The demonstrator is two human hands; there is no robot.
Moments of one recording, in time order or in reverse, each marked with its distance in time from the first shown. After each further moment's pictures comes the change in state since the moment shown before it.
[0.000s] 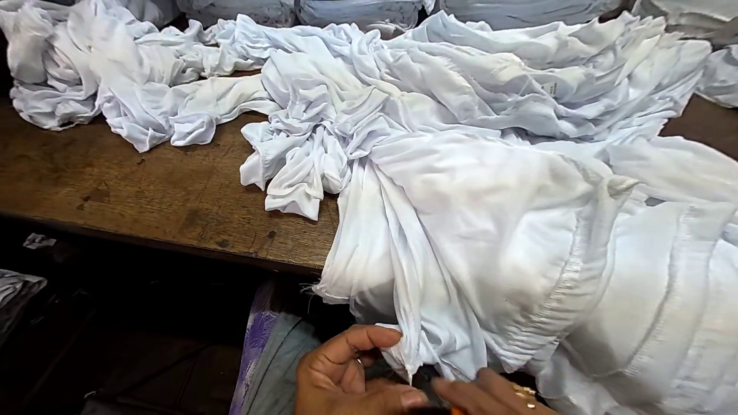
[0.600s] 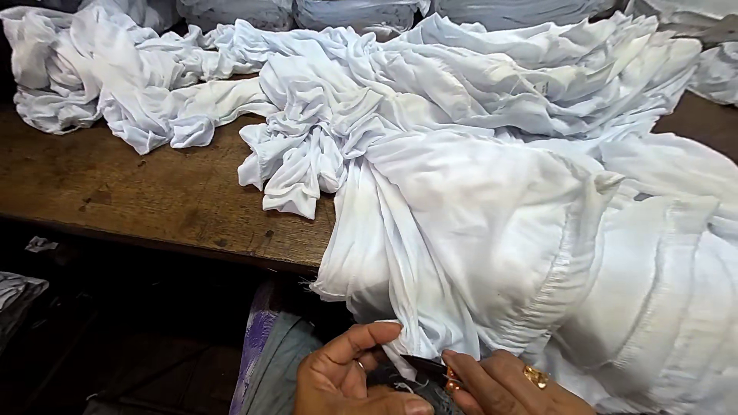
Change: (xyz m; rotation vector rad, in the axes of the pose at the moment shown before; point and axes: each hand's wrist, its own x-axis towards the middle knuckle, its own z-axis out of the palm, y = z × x) left_hand -0.004 0.005 0.007 -0.014 -0.005 -0.060; right_hand 0.000 0.021 0.000 -0.269 0.099 -0.057
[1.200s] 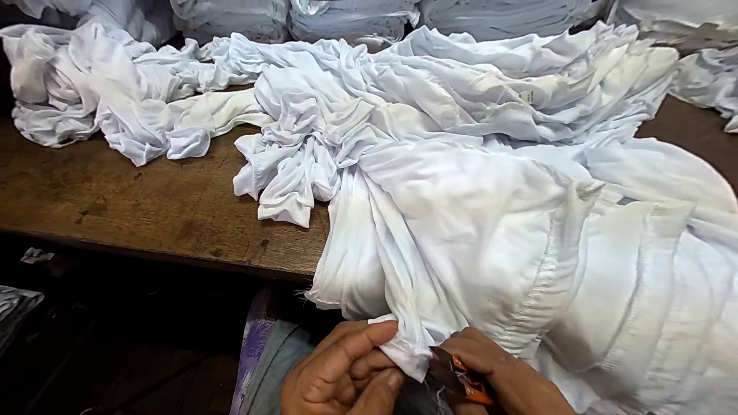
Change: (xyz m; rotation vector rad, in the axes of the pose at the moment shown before) left_hand 0.007 0.008 0.008 0.316 -0.066 0.284; right_hand 0.016 0.003 0.012 0.538 0.088 0.127
